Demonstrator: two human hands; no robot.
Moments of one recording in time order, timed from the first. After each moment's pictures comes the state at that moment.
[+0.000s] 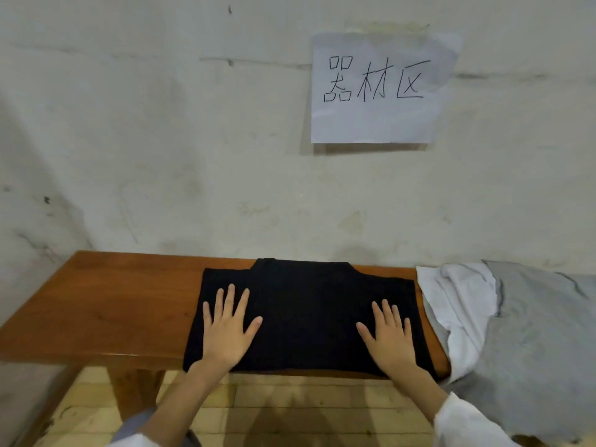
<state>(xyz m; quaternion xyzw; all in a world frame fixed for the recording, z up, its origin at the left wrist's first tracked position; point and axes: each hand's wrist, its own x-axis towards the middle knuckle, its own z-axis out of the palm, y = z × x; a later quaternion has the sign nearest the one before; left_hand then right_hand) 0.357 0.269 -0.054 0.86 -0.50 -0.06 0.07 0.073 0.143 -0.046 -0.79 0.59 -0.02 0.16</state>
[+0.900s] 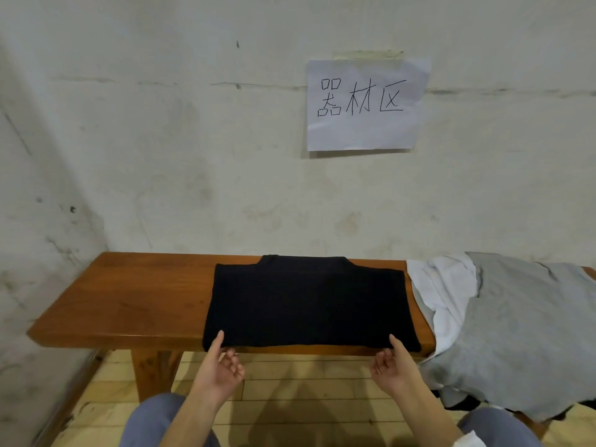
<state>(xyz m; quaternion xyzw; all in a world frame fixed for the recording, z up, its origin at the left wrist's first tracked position) 0.324 0.362 -0.049 0.44 0.14 -0.55 0.69 0.042 0.222 -0.037 -0.04 0.52 -0.41 0.75</state>
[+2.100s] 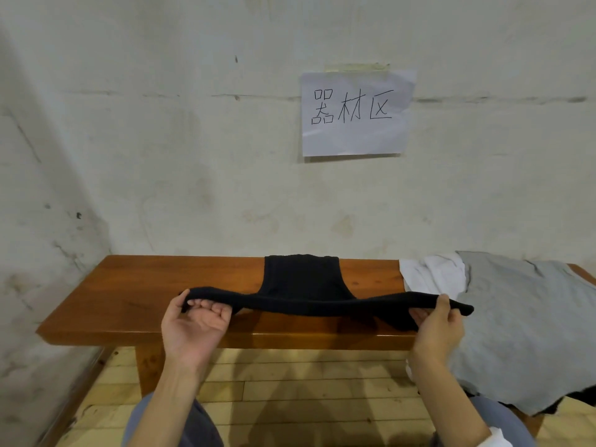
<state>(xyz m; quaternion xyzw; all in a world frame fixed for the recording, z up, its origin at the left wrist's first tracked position) 0.318 0.382 0.067 0.14 0.05 -0.51 0.85 0.030 0.242 0.071 -0.24 0.54 -0.67 0.45</state>
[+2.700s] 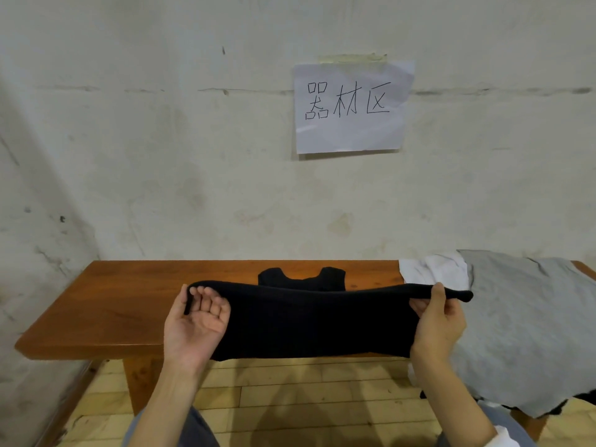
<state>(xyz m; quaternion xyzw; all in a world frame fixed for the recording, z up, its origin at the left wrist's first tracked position) 0.325 0.352 0.063 0.14 0.05 -0.53 0.84 0.036 0.221 0.070 -0.32 0.55 -0.66 0.40</state>
